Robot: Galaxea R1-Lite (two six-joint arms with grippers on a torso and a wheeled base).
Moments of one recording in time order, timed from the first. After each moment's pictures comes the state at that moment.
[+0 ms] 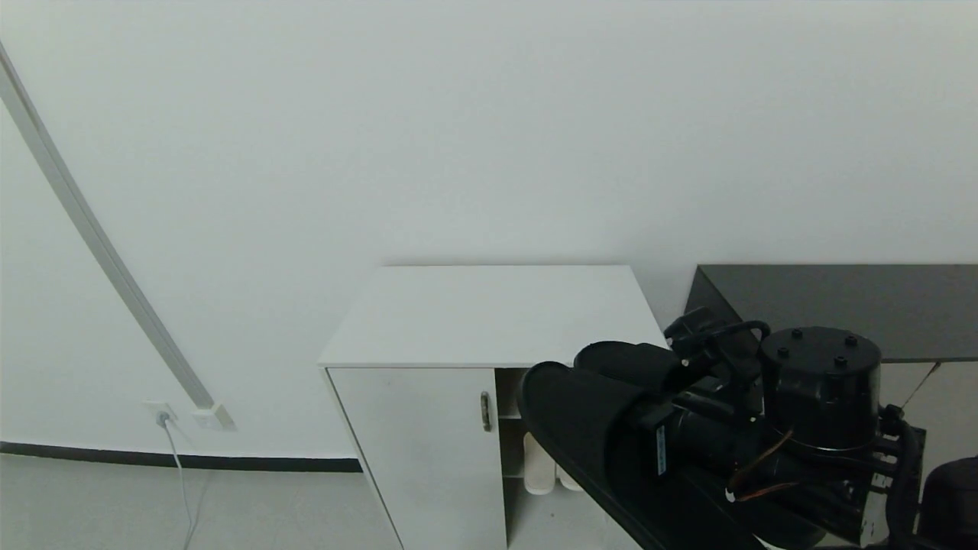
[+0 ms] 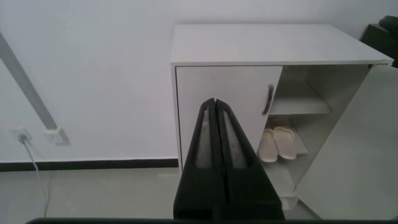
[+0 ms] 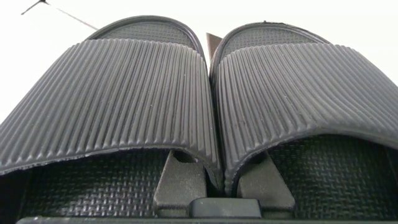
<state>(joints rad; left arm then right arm) 0.00 0.00 0.00 0.00 -0.01 -0.01 0.76 1.69 -0.57 -0.85 -0.09 0.14</state>
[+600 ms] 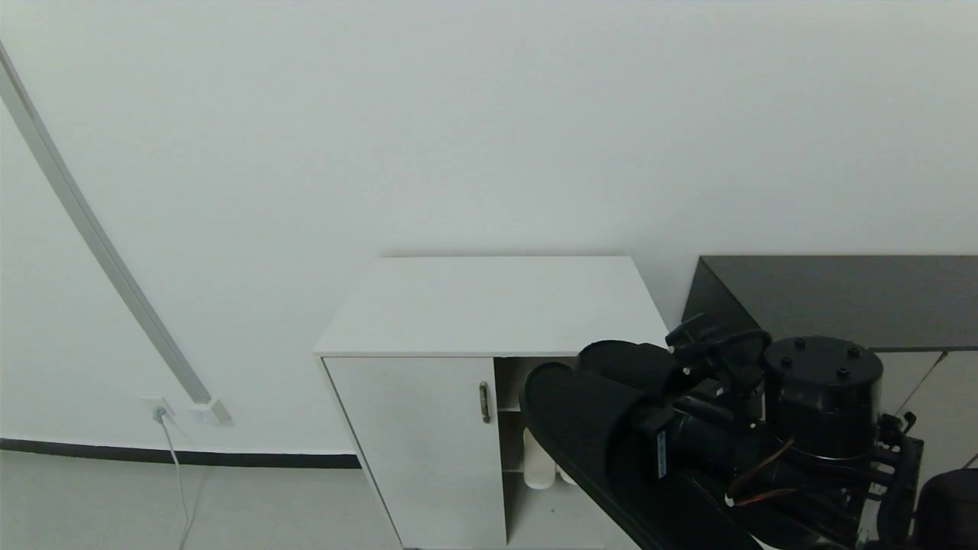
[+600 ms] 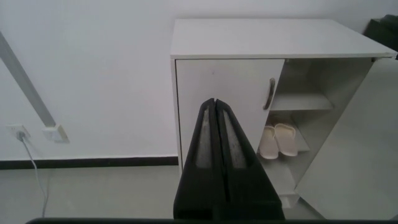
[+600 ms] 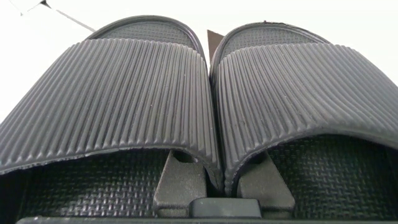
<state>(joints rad) 0.00 0.00 0.00 0.00 -0.01 0.00 0.76 1.72 -0.53 -0.94 -0.09 0.11</state>
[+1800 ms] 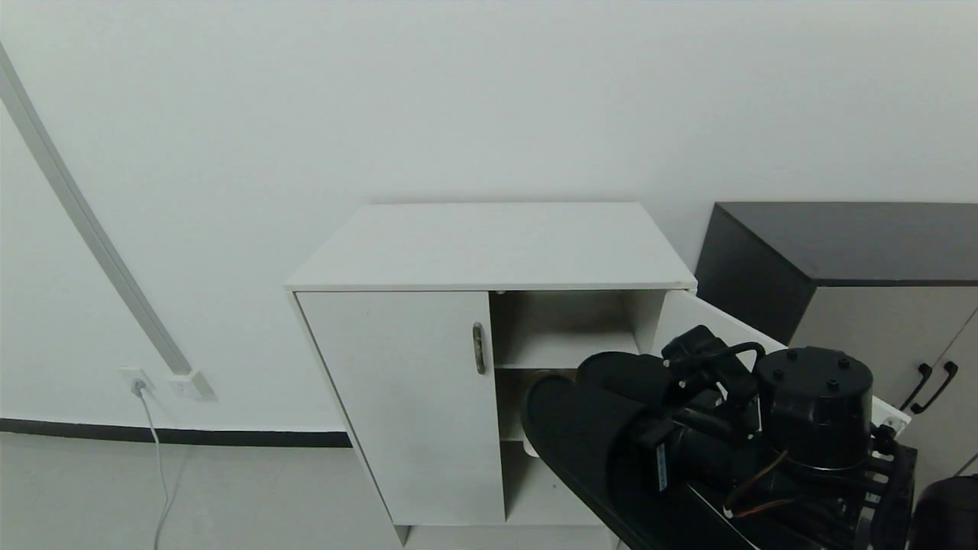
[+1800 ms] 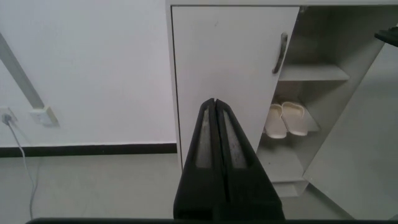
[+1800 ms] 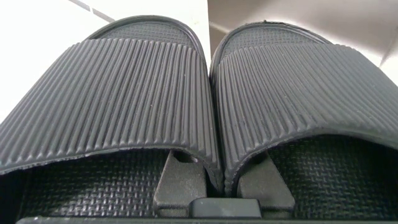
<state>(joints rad) 0.00 0.00 0.00 0.00 -0.01 0.00 0.76 1.73 -0.51 -0.94 -0.09 0.11</state>
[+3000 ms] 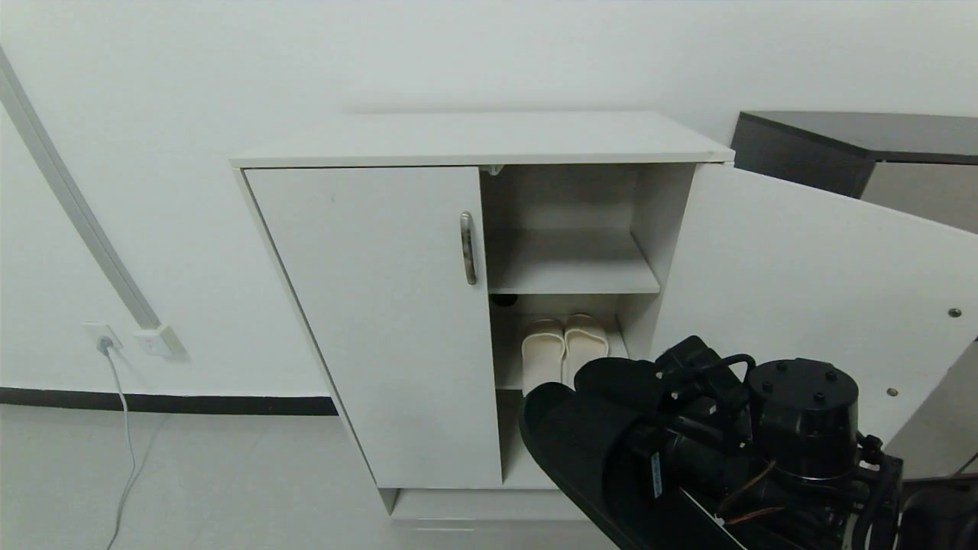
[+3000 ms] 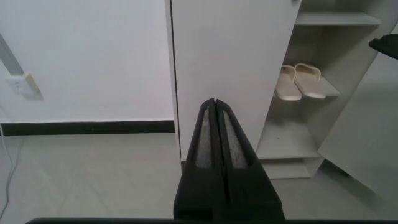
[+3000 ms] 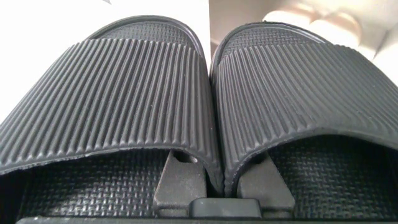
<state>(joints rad) 0.00 0.00 0.00 0.00 -0.01 -0.01 0.76 1.77 -0.48 -1.00 -0.09 0.09</state>
